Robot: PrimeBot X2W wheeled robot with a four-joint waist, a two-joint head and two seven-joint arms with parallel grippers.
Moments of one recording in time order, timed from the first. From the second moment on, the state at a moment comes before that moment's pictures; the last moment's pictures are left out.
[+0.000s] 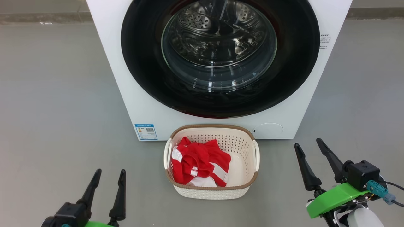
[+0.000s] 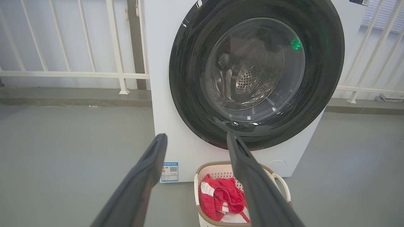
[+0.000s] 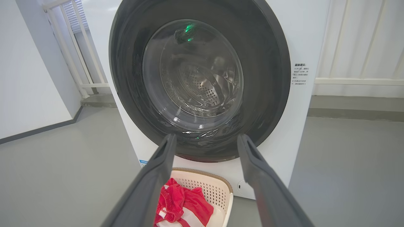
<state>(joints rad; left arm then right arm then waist) -0.04 0.05 -0.10 0.20 -0.21 -0.13 -0.25 -0.15 -0.16 0.07 0.25 0.27 0.13 -0.25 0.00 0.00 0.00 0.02</state>
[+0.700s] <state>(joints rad) -0.04 0.05 -0.10 0.20 -0.23 -0.13 -0.25 -0.15 -0.16 0.07 0.25 0.27 0.13 -0.25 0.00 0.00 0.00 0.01</state>
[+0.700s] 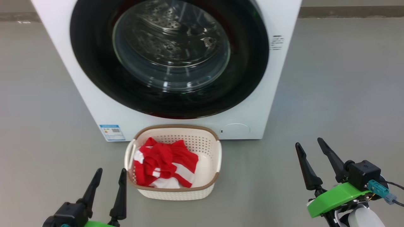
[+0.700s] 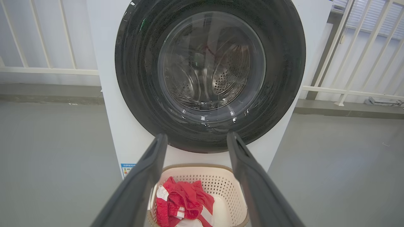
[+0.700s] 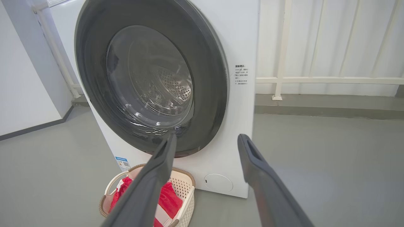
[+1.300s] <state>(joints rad) -0.04 0.06 -0.12 0.20 -0.24 -0.13 -0.25 -0.15 -0.16 0.06 0.25 0.27 0.13 -0.25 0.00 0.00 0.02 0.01</state>
